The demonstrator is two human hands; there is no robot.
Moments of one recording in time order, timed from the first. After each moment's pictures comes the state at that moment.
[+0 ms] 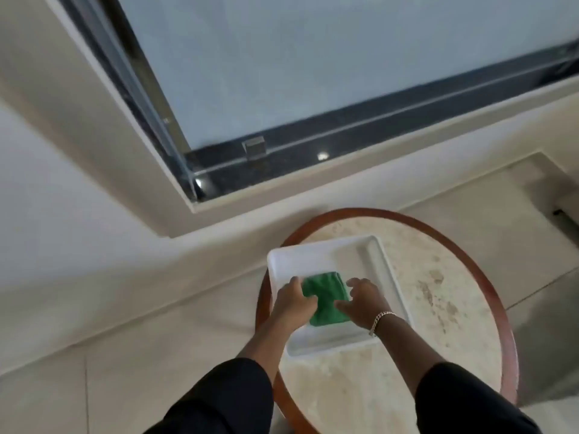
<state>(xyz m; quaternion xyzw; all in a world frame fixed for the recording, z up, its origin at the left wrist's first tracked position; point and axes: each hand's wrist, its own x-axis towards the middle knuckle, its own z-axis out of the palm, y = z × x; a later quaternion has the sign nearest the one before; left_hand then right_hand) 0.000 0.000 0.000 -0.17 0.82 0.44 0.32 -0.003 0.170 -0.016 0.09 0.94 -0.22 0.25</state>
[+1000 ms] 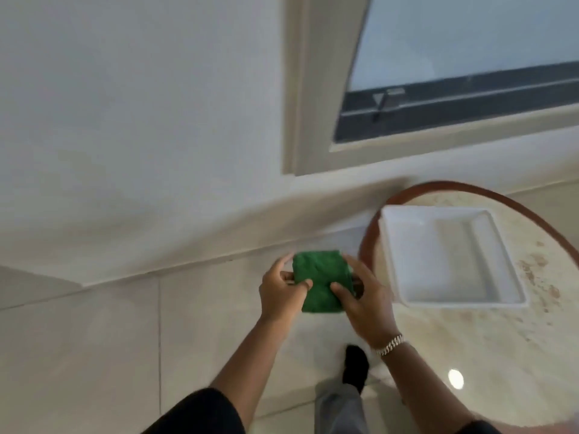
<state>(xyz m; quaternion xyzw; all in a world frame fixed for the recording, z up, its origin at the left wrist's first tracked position) 0.149 -0.242 0.011 -0.33 0.70 0.62 0.08 0.140 -0.085 0.020 0.01 0.90 -0.44 0.09</state>
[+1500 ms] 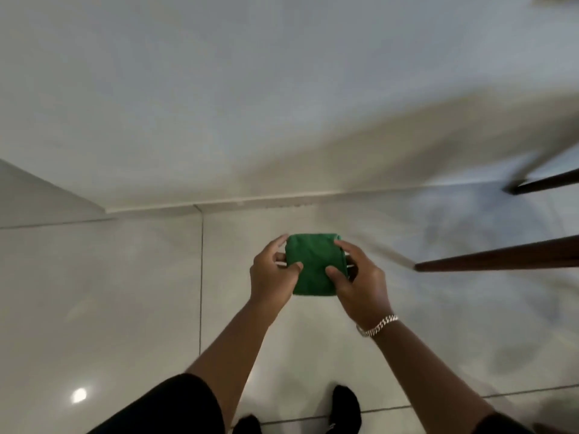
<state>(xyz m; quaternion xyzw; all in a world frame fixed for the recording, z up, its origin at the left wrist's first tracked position) 0.225 -0.491 -0.287 -0.37 0.71 0.59 0.07 0.193 -0.338 -0.287 0.00 0.88 -0.45 0.16</state>
